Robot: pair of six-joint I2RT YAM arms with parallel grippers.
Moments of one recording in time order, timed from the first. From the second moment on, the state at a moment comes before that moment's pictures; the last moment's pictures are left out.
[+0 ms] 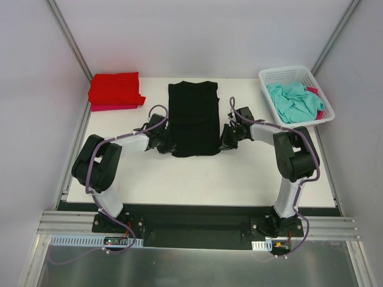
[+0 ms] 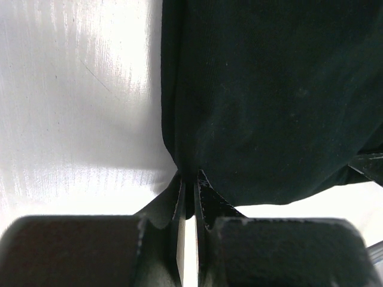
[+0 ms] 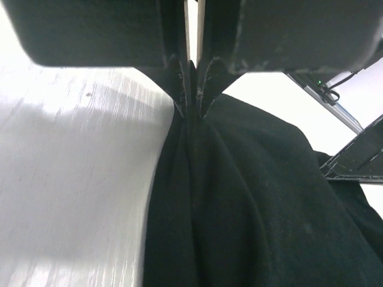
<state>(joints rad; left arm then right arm) -0.43 1.72 0.92 -0.19 0.15 -0.81 0.35 1.92 1.14 -0.31 -0.51 0.57</state>
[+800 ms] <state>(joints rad) -0.65 1.11 0.69 -0.51 0.07 -0.95 0.68 1.24 0.68 -0.44 -0.31 0.65</state>
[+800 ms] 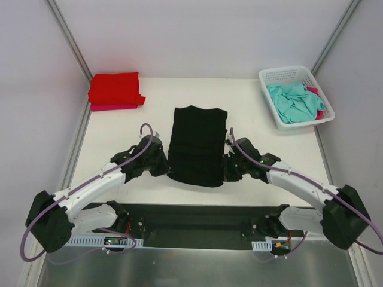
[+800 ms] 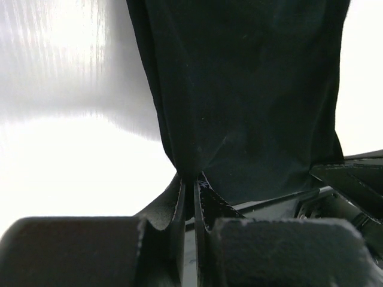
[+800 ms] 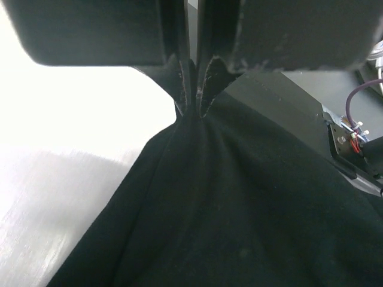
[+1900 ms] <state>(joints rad) -0.71 1.35 1.19 -0.78 -0.24 -0.94 0.65 1.29 1.12 -0.73 0.13 0.55</state>
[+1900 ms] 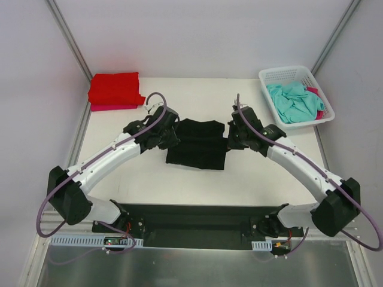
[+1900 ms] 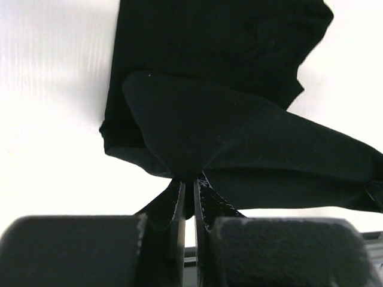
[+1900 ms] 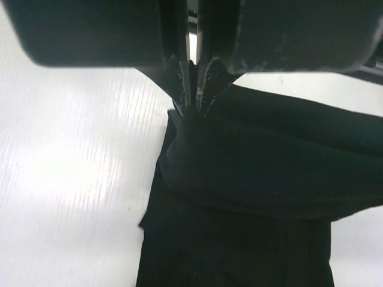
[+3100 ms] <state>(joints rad) -0.38 2.14 1.85 -0.69 -0.04 -0.68 0.37 2.03 1.69 -0.61 -0.09 0.37</state>
